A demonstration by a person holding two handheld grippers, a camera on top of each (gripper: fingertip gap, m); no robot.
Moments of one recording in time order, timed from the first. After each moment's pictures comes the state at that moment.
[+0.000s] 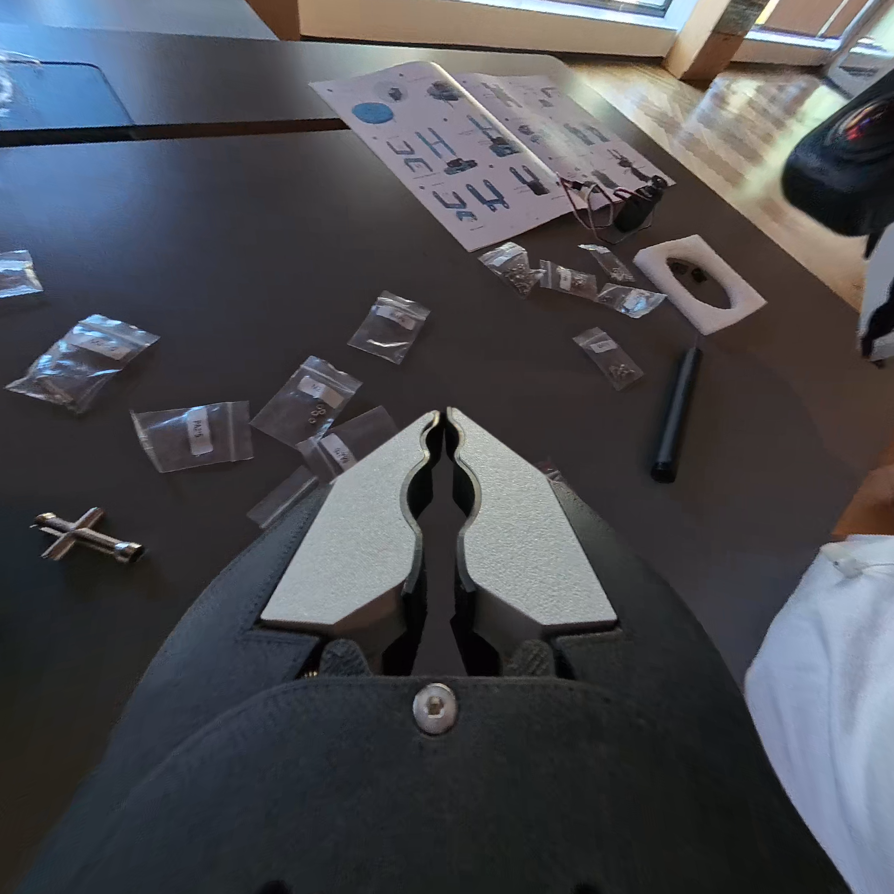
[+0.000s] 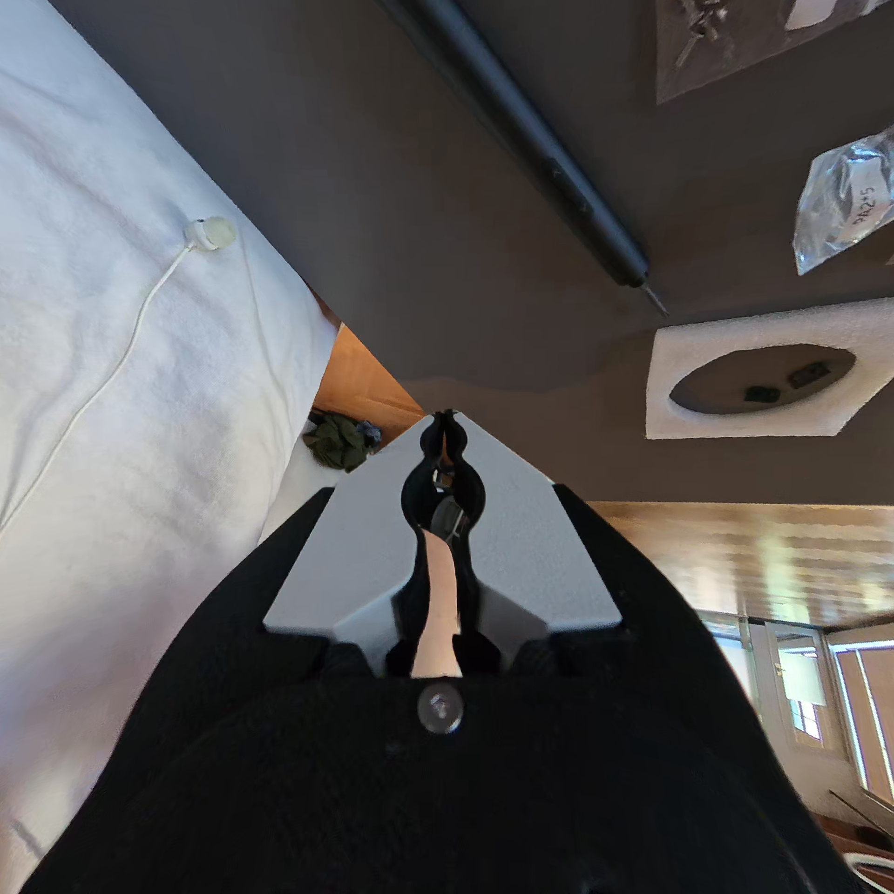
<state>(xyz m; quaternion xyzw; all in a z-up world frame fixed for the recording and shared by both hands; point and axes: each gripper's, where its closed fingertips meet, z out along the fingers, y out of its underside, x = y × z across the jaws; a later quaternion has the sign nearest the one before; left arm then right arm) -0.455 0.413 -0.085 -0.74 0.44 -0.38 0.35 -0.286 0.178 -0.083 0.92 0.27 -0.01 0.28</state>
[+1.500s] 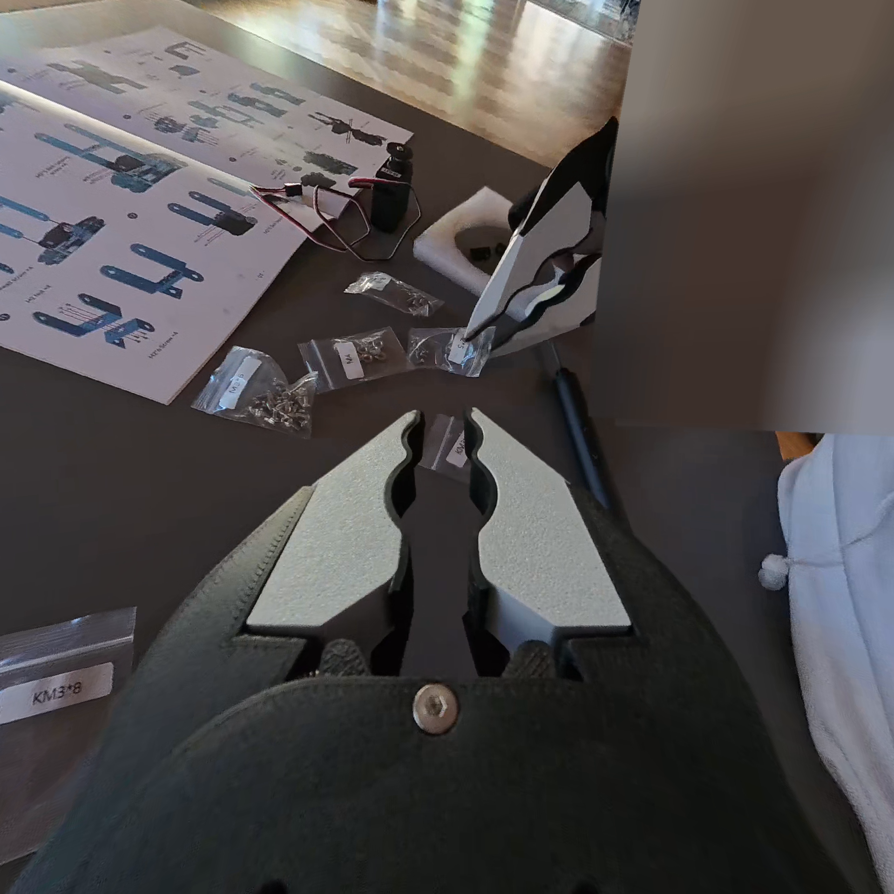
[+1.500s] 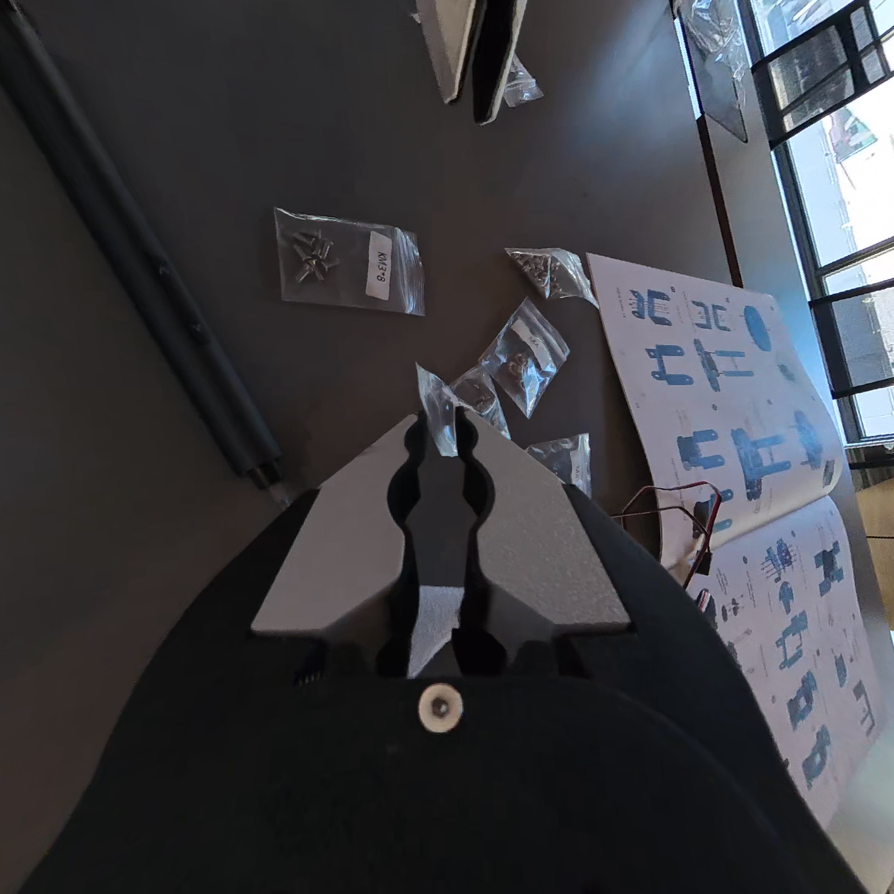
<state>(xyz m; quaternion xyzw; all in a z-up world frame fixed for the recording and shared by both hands) -0.274 0.335 -0.116 -0.56 0.63 -0.49 0.24 -0.202 0.292 -0.162 0.78 0.45 0.06 -0.43</state>
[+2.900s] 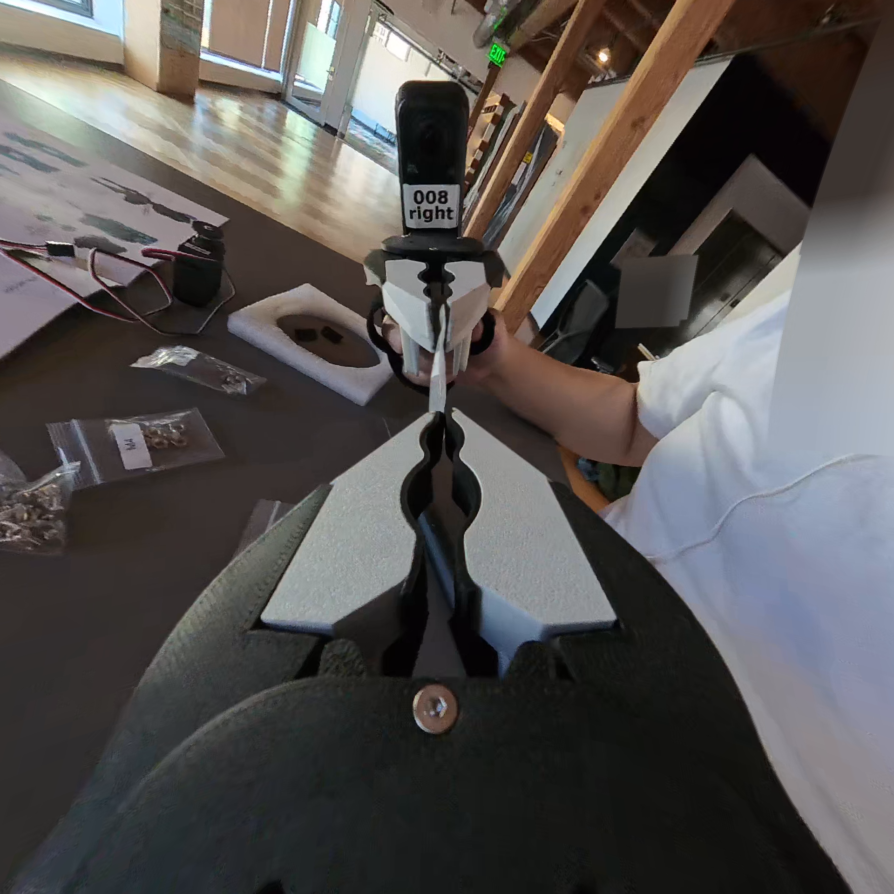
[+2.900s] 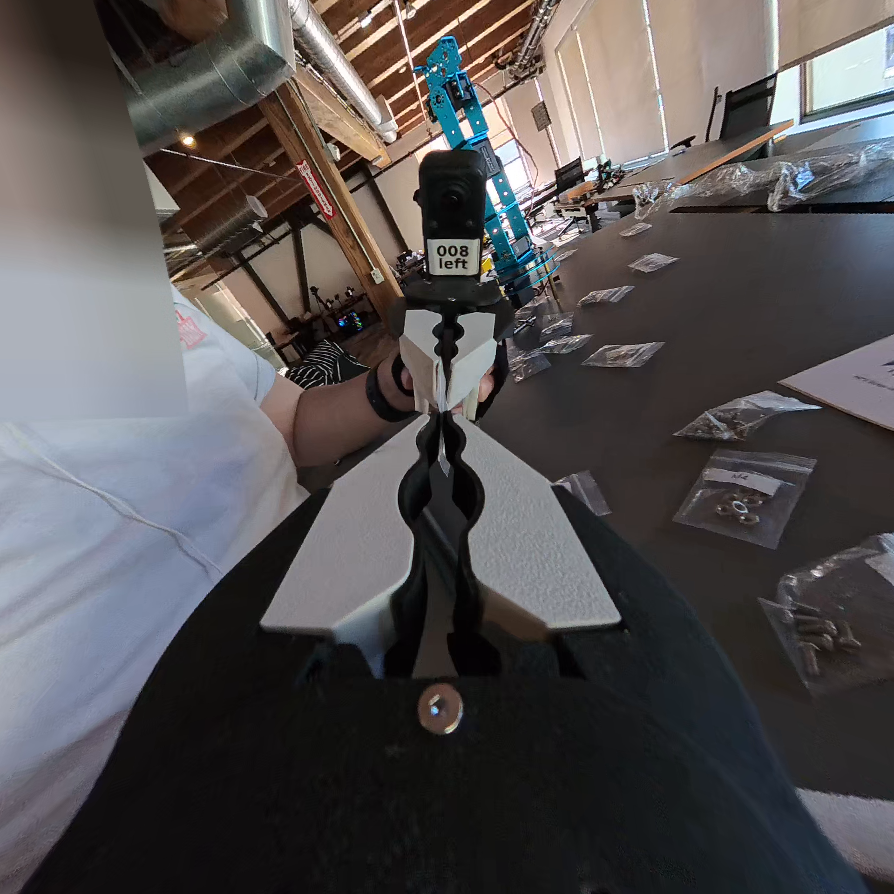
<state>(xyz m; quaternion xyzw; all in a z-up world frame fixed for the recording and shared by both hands) -0.276 0.270 -0.072 -0.47 0.57 -0.66 0.14 -0.248 0.265 -0.063 0.67 0.18 -0.48 -0.54</state>
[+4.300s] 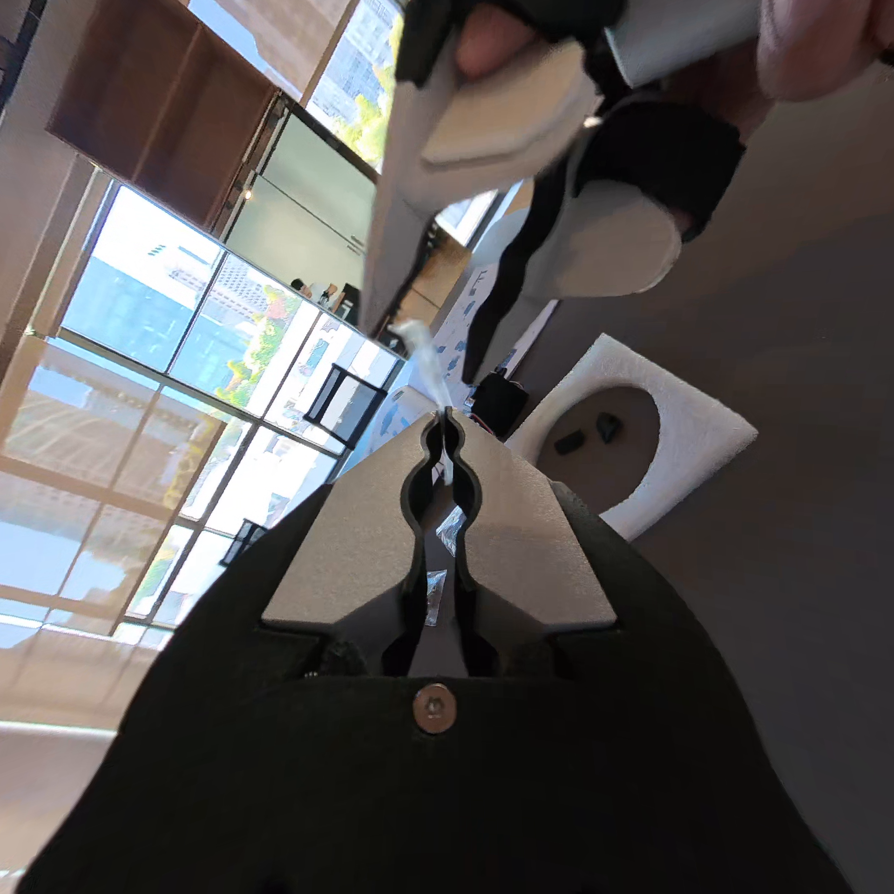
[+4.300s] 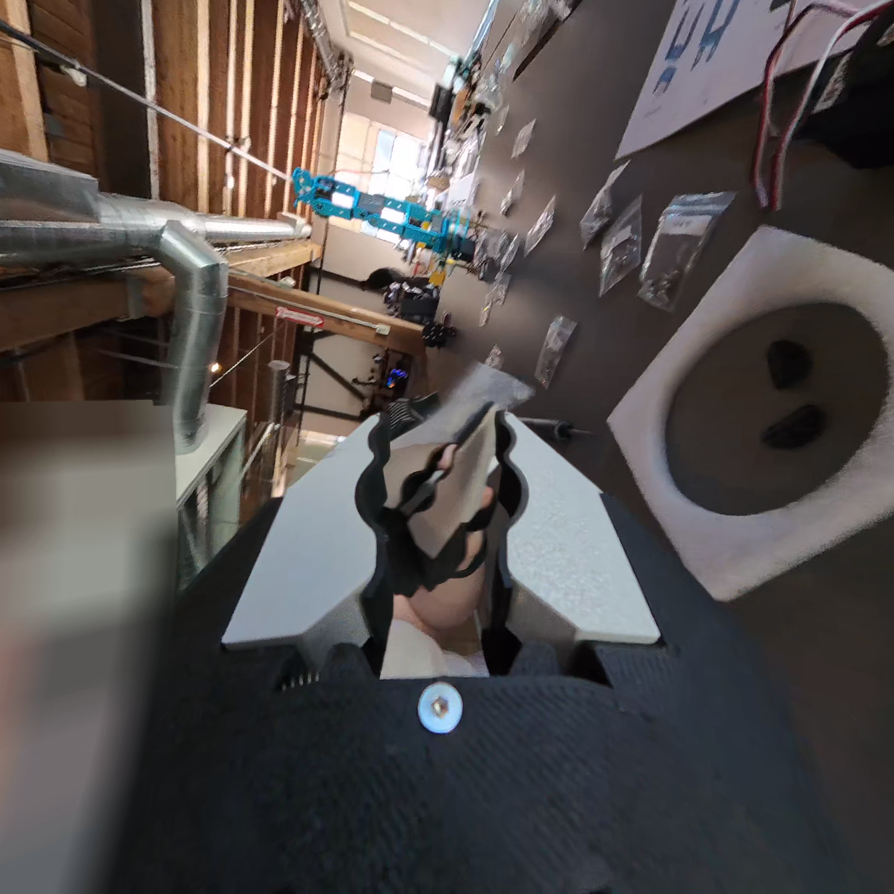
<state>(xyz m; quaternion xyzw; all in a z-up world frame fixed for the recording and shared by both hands) -0.110 0.203 -0.068 -0.45 0.60 0.01 0.66 -0.116 0.197 -0.047 0.73 -0.14 -0.59 -0.32</state>
